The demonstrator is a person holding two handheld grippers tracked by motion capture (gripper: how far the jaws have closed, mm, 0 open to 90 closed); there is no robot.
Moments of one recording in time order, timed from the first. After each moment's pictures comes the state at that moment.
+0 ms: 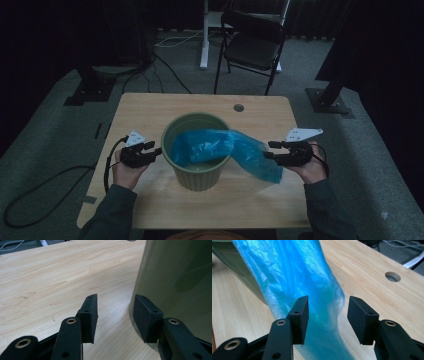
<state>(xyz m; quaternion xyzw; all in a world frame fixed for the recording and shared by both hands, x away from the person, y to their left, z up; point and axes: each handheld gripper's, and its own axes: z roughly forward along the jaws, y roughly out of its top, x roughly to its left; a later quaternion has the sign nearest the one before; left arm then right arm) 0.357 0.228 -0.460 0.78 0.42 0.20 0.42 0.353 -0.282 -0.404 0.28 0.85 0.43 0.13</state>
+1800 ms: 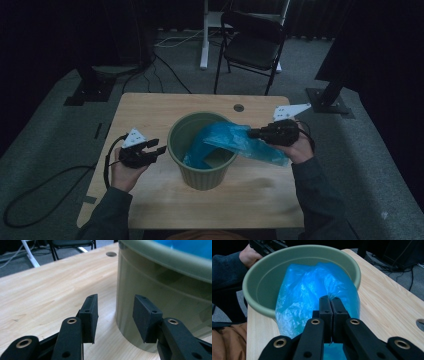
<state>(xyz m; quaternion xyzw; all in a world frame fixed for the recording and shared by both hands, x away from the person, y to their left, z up) 0.341 0.222 -0.424 0.78 0.37 0.20 0.46 0.382 -0.231 -0.344 0.18 0.85 0.49 0.07</state>
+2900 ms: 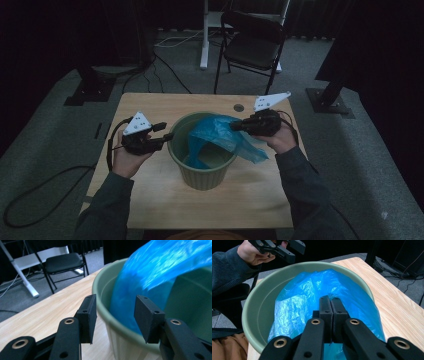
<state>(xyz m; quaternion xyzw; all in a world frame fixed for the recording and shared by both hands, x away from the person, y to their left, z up) 0.348 0.195 -0.364 0.80 0.28 0.22 0.49 0.401 -0.185 -0.329 0.15 0.85 0.49 0.06</state>
